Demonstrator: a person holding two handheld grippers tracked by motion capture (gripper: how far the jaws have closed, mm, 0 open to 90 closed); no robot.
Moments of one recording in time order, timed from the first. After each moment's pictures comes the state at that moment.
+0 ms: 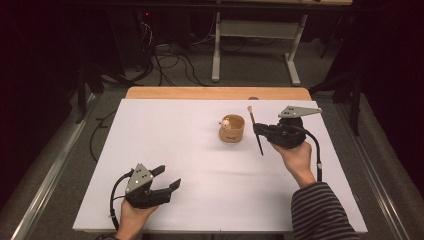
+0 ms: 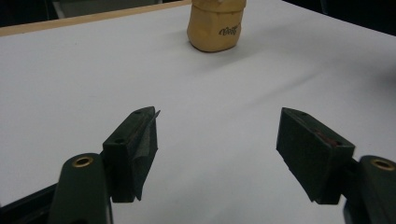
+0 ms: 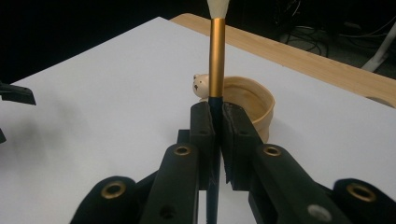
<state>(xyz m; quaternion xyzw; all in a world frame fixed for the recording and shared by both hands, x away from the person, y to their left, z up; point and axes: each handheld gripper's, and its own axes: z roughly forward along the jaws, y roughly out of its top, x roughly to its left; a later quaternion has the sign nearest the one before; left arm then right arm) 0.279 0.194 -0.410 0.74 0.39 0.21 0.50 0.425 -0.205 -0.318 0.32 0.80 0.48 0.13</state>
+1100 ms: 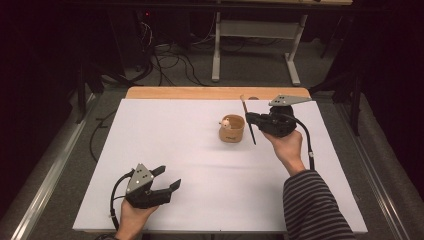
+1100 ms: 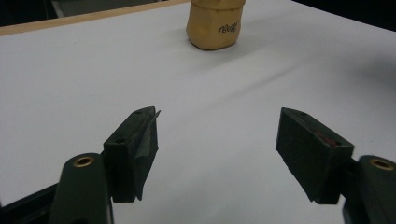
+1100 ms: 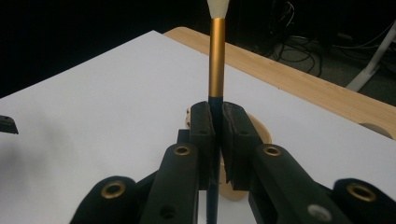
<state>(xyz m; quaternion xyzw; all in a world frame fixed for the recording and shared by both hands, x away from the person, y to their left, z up) 0.279 0.194 -0.411 0.75 0.39 0.21 0.50 0.448 -0.182 -0.305 0.32 0.80 0.49 0.15</state>
